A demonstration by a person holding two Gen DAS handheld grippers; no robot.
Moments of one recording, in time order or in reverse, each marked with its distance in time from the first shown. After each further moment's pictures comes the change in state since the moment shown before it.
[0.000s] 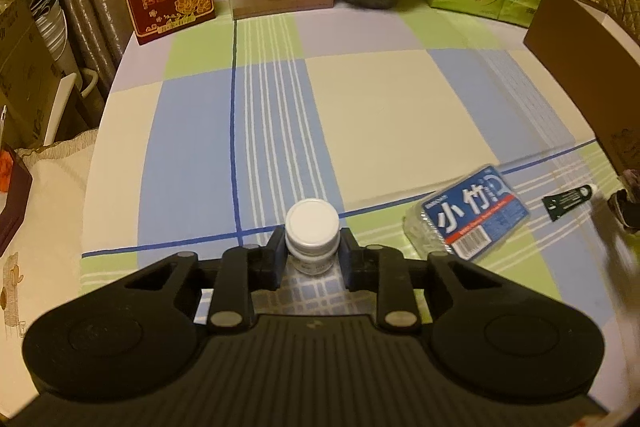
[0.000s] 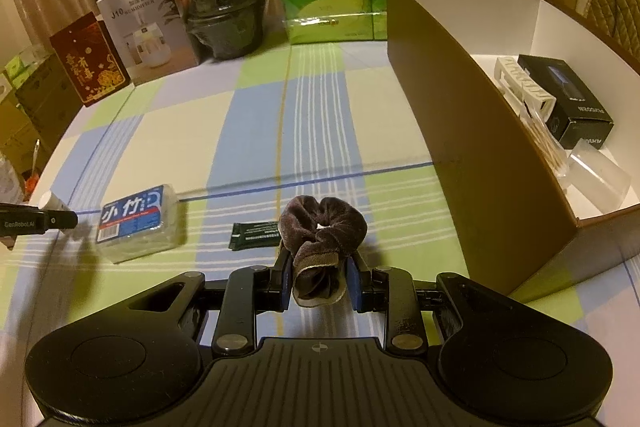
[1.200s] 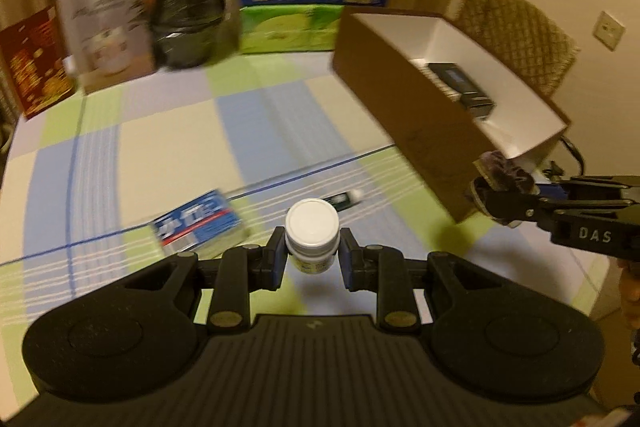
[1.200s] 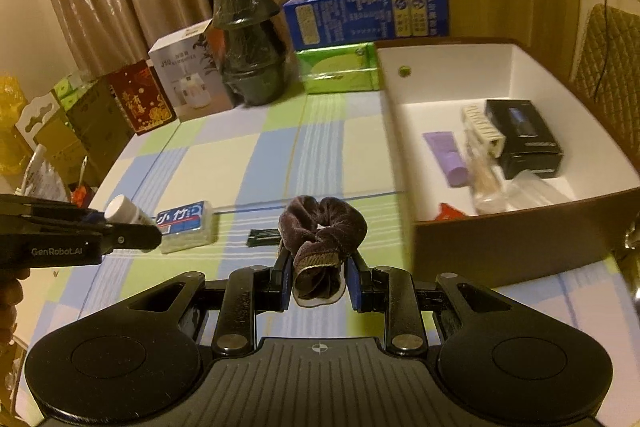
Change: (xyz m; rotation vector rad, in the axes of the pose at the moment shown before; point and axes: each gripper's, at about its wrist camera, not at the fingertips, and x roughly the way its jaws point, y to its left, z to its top) left arm -0.107 -0.169 -0.009 0.138 -0.098 -0.254; right arm -0.112 -0.050 -0.009 -0.033 -0.098 0.115
